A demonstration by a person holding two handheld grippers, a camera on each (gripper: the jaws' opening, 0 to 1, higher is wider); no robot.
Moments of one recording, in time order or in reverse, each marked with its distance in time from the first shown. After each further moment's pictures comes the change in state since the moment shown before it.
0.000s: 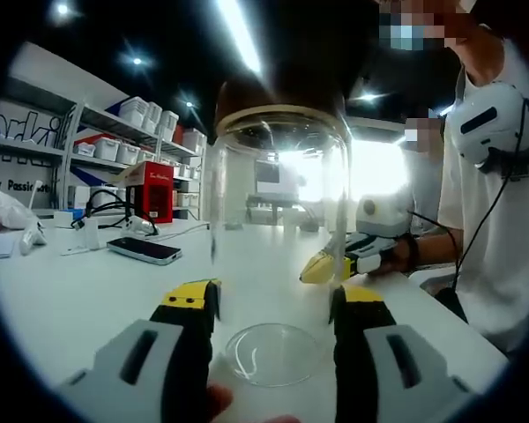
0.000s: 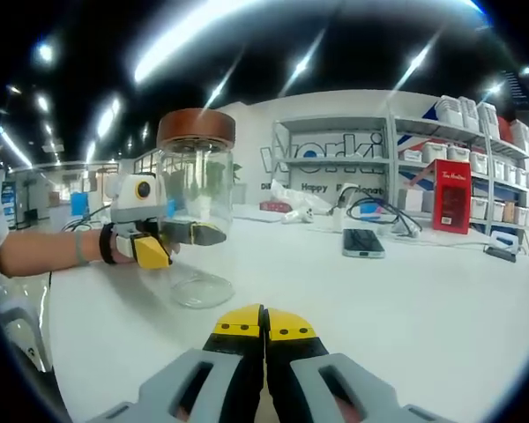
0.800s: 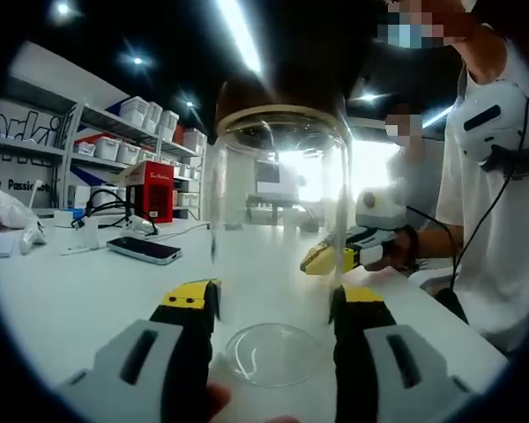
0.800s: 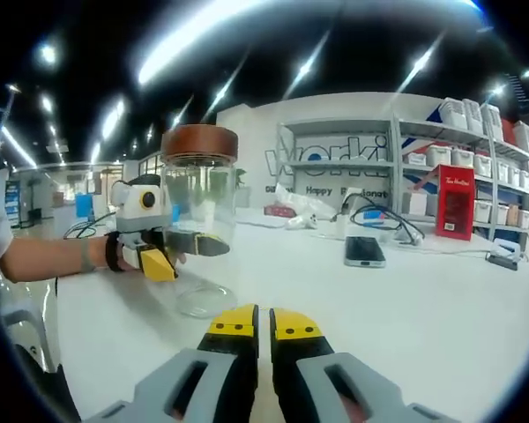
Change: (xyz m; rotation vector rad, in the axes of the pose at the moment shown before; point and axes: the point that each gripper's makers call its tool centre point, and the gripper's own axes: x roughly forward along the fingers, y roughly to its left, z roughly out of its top) left arm 0.001 -0.002 0.000 -0.002 0.000 0.001; right arm -0.006 0.000 0.019 -0.007 -0.015 0.030
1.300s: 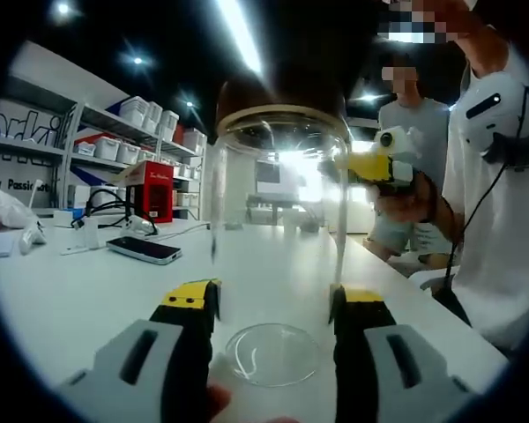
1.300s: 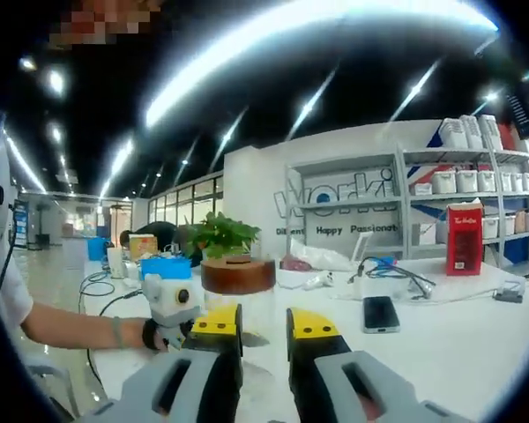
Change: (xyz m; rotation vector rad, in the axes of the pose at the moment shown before) left arm -0.002 0.003 0.000 -0.002 -0.002 -0.001; right arm -0.018 0.040 0.120 0.037 -0.212 0.054
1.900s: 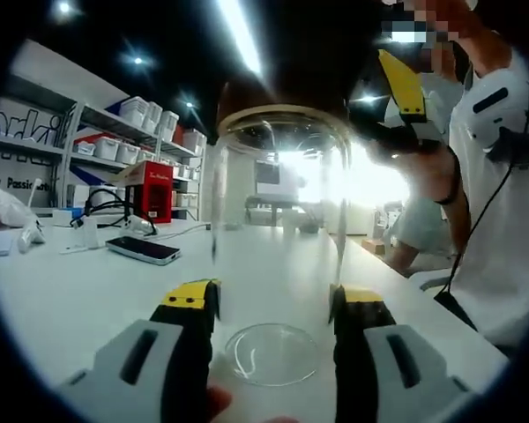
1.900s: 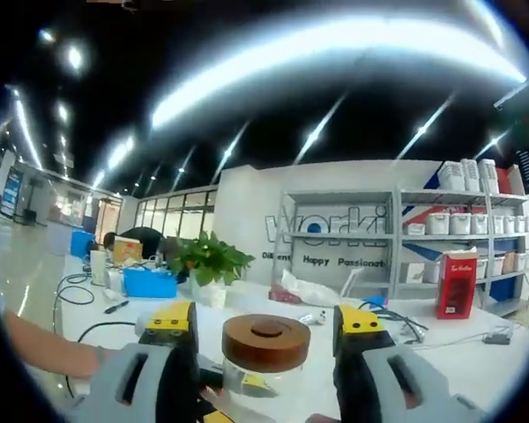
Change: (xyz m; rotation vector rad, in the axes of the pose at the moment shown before) left arm 0.001 0.000 0.000 -0.006 -0.006 -0.011; right arm 0.044 0.031 0.037 -0.126 -0.090 -0.097
